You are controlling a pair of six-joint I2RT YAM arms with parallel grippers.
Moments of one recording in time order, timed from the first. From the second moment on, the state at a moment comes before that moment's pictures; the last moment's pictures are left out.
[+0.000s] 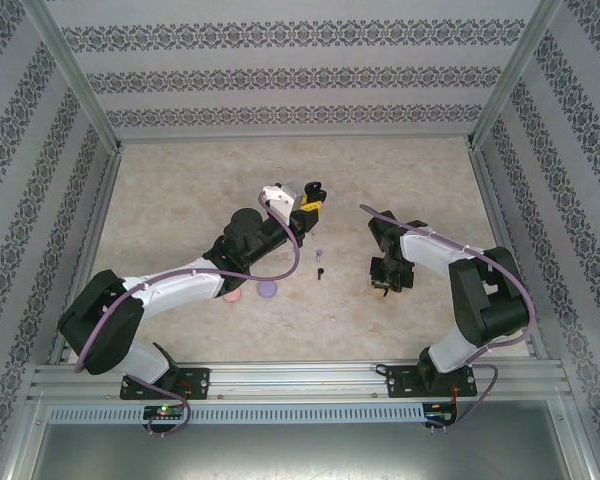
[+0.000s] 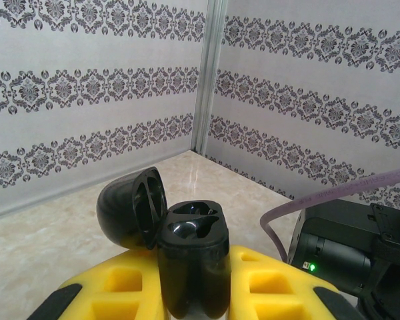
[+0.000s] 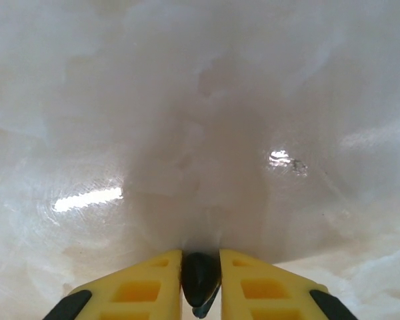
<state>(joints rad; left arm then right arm) -0.73 1.48 0.81 0.68 0.06 -0.12 0.30 1.60 0.86 -0.84 0.00 0.56</state>
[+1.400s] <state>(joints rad) -0.73 1.47 0.81 0.66 0.08 -0.11 0.28 1.56 0.83 -0.73 -0.01 0.76</state>
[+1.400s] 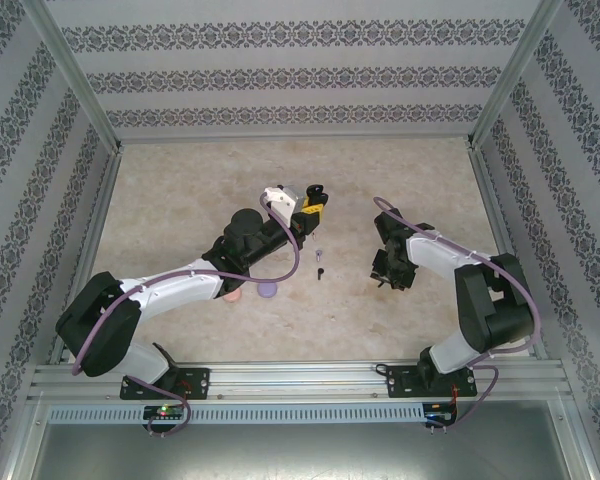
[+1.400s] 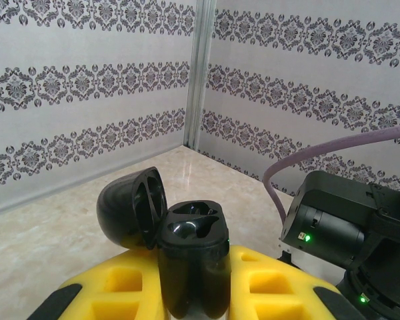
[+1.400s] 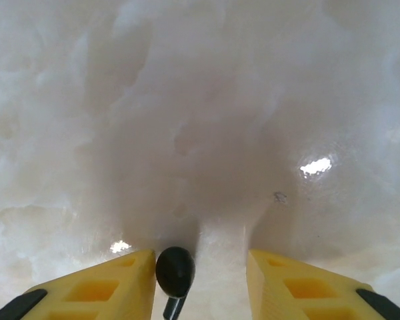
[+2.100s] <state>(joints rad) -0.73 1.47 0.80 0.66 0.08 -0.11 0.31 1.68 0.95 -0.75 -0.05 0.83</state>
